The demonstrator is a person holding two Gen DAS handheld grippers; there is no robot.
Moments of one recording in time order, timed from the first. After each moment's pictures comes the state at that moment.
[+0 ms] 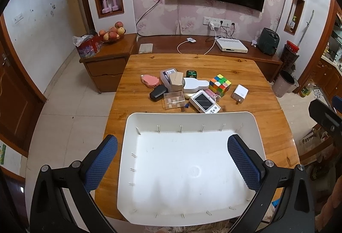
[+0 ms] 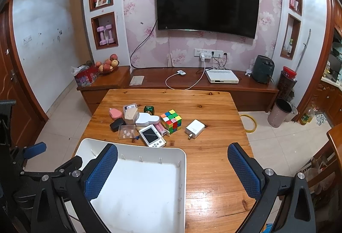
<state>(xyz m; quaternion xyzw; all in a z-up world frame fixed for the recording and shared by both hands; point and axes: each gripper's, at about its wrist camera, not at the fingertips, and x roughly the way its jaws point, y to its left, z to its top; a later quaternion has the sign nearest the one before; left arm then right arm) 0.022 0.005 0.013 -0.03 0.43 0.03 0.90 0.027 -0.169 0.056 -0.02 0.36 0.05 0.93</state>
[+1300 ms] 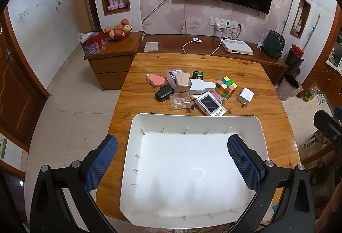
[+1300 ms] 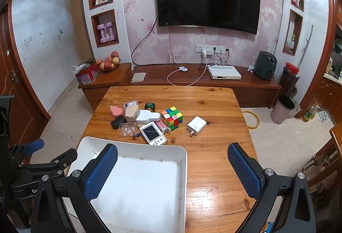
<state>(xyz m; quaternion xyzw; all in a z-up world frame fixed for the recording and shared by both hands) 0.024 0.010 0.017 -0.03 0.44 0.04 0.90 0.034 -0.168 0.045 -0.02 0.37 0.06 0.93</state>
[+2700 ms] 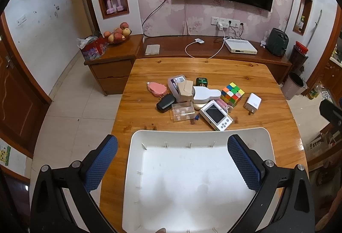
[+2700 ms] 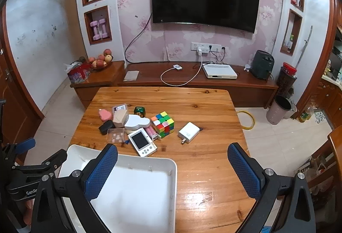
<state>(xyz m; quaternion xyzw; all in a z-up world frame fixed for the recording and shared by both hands) 0.057 0.015 0.026 -0.01 0.44 0.05 0.90 0.086 -0.176 0.054 -0.03 0.38 0.04 0.92</state>
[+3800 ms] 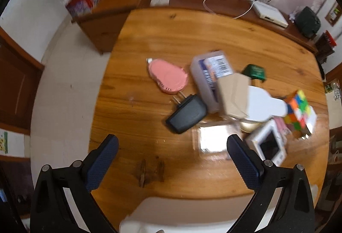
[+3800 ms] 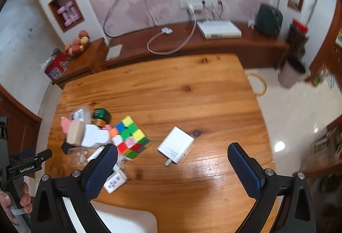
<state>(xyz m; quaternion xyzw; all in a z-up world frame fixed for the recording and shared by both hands) 0.252 0.071 -0.125 -0.05 0.60 0.08 0.79 0.280 -0.237 -0.074 0.05 0.51 0.03 0.86</state>
